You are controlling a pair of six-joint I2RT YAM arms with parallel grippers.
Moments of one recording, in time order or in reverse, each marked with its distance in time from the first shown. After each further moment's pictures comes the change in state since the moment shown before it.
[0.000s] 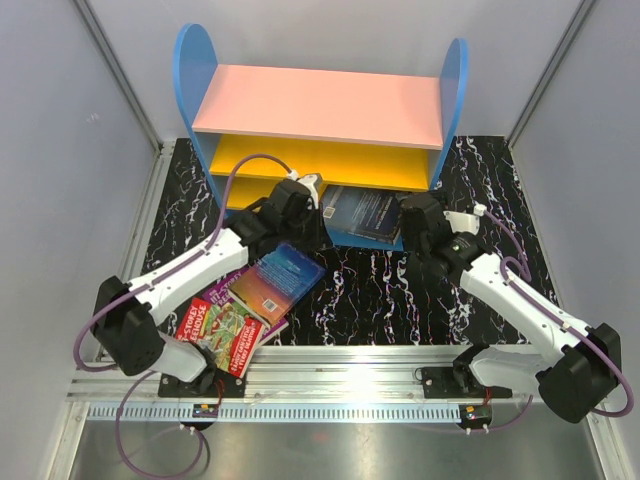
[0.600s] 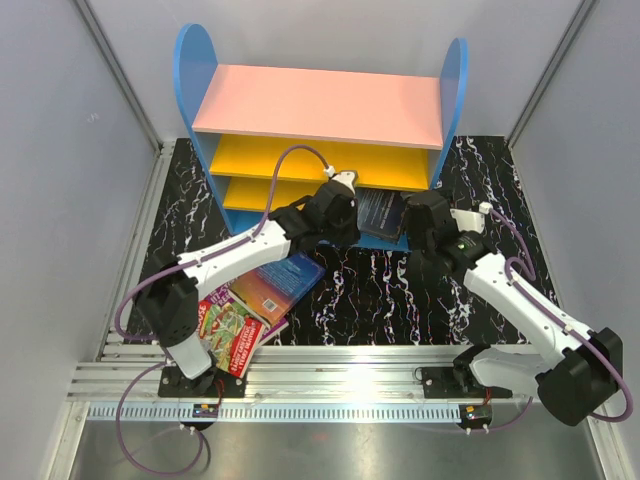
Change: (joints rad) left arm -0.132 0.245 0.160 0.111 -0.194 0.002; right arm -0.045 -0.010 0.000 0.000 -0.031 -0.034
